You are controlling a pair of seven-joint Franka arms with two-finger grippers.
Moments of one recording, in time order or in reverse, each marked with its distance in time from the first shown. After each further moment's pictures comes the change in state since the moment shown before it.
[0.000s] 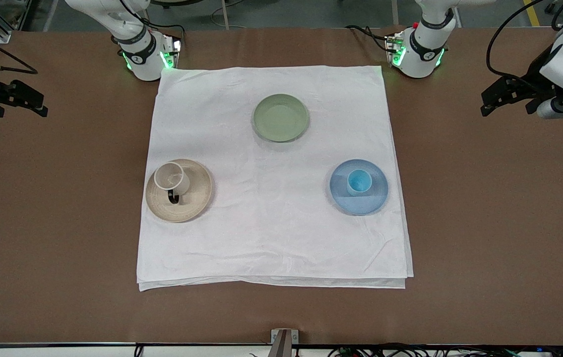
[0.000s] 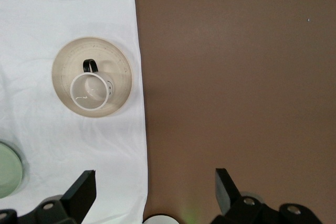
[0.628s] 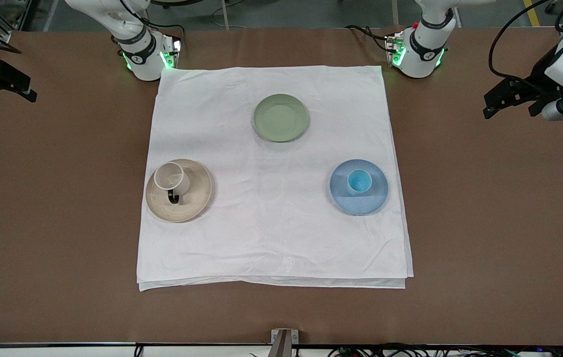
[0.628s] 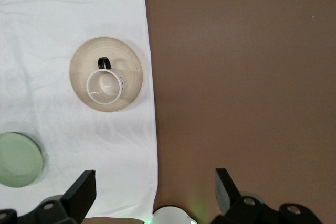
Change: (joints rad) left arm 0.001 0.014 0.001 0.026 0.000 0.000 0.000; right arm 0.000 -0.007 -0.019 0.077 0.057 -0.082 0.000
